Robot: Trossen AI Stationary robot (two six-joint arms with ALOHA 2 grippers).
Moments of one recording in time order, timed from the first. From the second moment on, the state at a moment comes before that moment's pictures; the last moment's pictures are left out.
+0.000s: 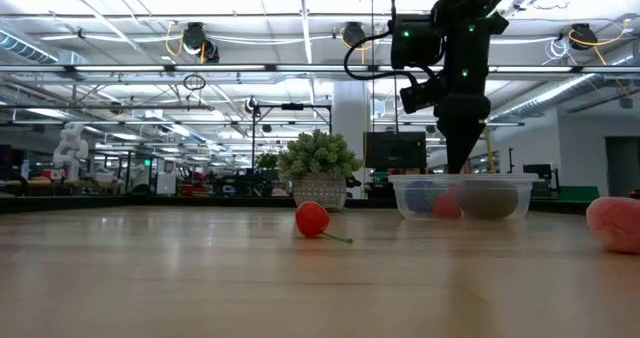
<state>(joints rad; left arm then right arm) 0.02 1.55 2.05 -1.34 -0.33 -0.01 -0.28 1.56 1.02 -0.89 0.10 0.07</state>
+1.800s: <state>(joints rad) -0.27 1.55 1.36 -0.86 -0.23 -0.19 0.38 1.56 1.02 -0.66 -0.15 0.59</state>
